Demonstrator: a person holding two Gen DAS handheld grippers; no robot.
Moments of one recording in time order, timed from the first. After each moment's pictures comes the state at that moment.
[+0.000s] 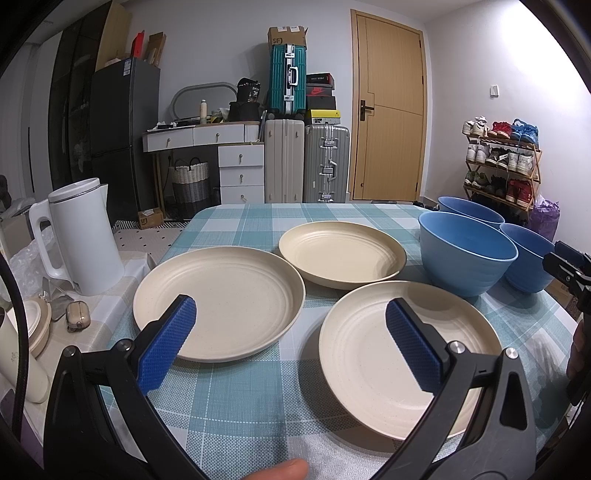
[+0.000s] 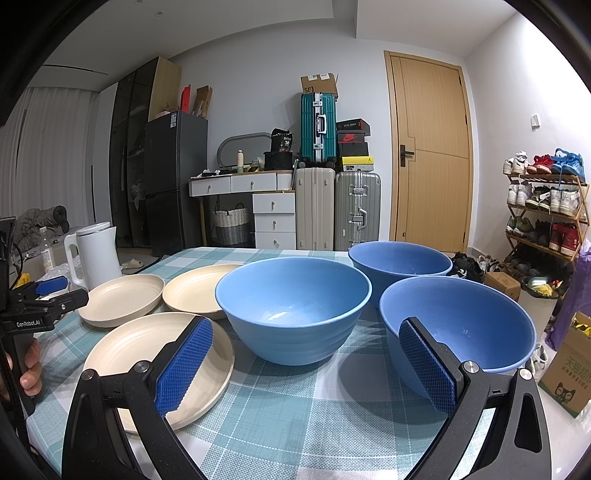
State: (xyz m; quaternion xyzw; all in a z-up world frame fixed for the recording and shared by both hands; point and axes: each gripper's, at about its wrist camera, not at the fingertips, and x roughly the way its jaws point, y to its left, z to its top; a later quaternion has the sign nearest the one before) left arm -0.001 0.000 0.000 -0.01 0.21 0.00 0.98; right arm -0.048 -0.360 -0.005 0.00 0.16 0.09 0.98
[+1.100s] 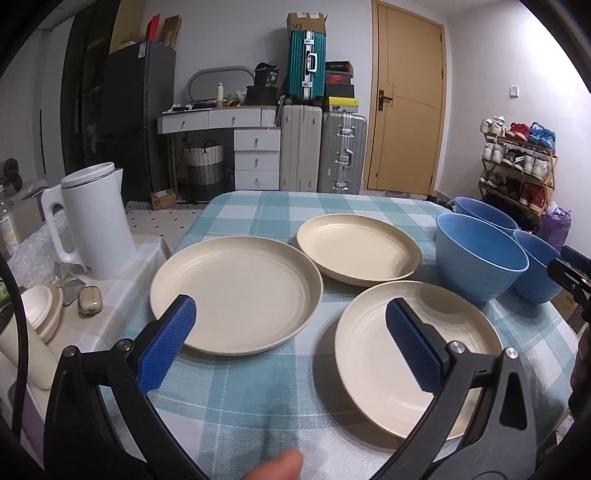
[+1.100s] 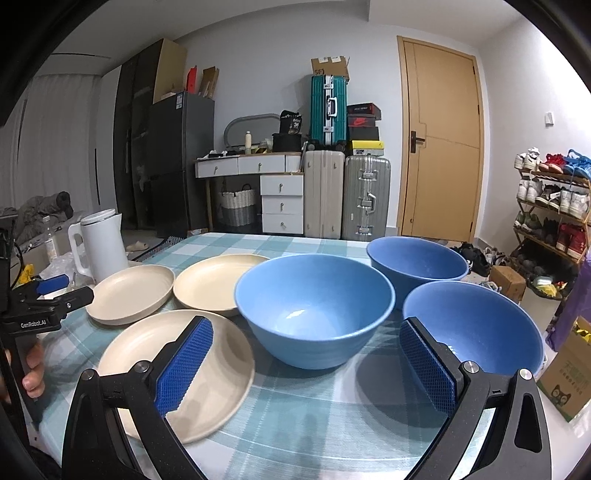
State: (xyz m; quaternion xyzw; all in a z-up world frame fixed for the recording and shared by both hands) left arm 0.004 0.013 0.014 -0.03 0.24 0.03 0.97; right arm -0.035 -0.337 0.016 -0.02 0.21 0.11 0.97
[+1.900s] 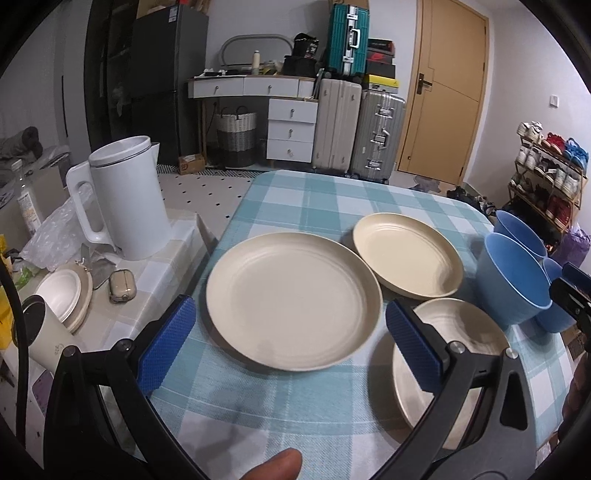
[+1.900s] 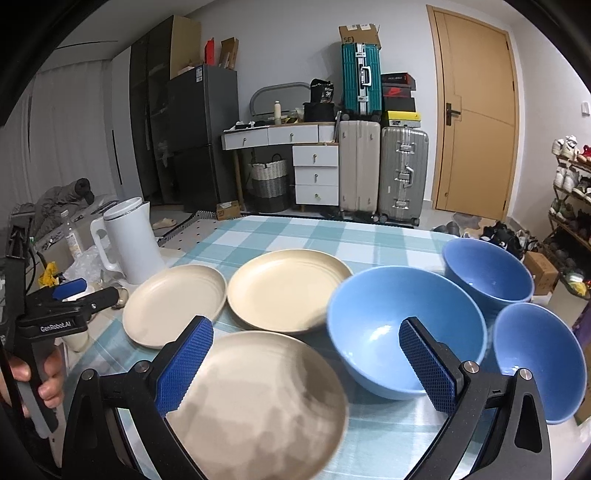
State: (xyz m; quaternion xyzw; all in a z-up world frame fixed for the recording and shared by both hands) left arm 0.028 0.086 0.046 -0.08 0.30 0.09 0.95; right arm 0.016 -0.246 0.058 -0.02 0.28 0.17 0.95
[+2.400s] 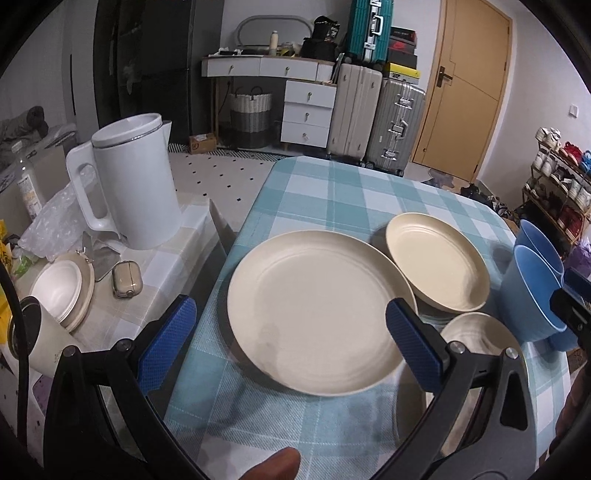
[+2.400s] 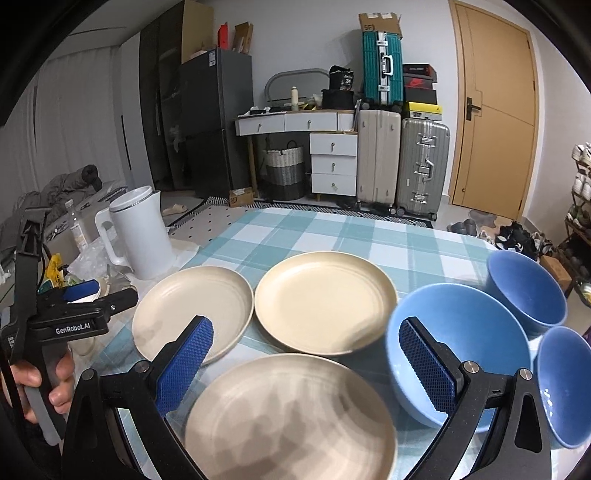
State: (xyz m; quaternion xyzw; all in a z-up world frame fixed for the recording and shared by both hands) left arm 0.074 0.126 0.030 -0.11 0.34 0.11 0.93; right arm 0.053 -0.187 0.056 -0.04 0.30 0.19 0.93
